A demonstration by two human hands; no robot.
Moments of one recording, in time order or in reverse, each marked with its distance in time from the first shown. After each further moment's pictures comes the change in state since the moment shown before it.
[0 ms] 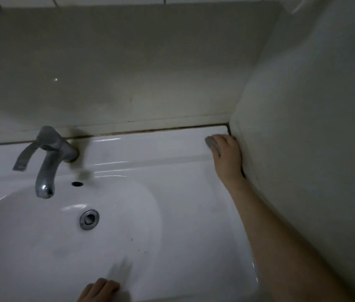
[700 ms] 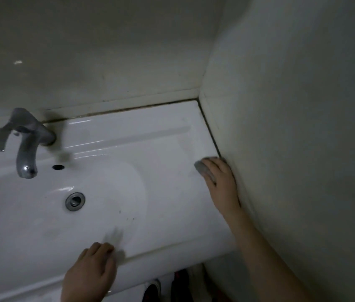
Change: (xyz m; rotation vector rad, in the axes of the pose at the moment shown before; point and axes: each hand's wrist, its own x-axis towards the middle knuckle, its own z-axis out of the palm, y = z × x) left_hand 0.002 0.037 -0.040 0.073 -0.127 -0.128; right_hand -0.173 -0.019 -0.071 0.157 -0.084 0.115
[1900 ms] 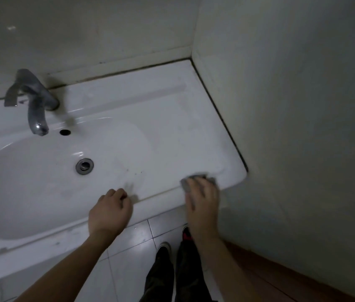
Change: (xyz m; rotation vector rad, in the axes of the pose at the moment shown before) left_hand -0.008 0.005 0.002 -0.005 0.018 0.018; right_hand -0.204 -0.101 0.053 -0.111 0.179 0.247
